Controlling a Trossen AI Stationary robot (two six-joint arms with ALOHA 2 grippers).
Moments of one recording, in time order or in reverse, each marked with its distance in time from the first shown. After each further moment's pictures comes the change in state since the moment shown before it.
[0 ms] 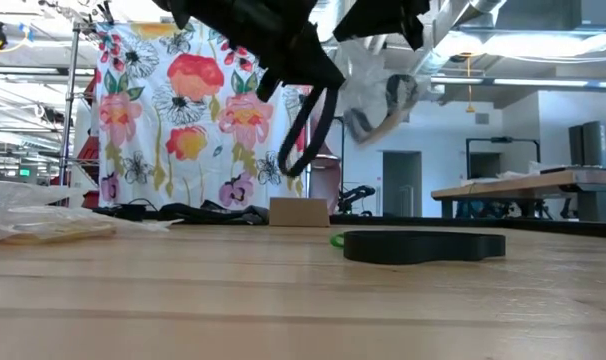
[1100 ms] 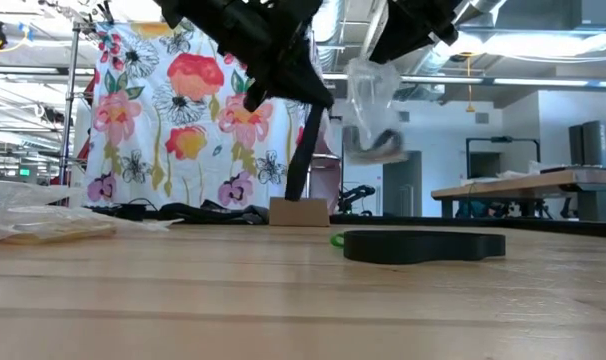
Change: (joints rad) left arm -0.015 -0.001 0.000 -0.129 0.003 -0.058; right arm 0.005 0.000 0.065 -0.355 0.220 0.104
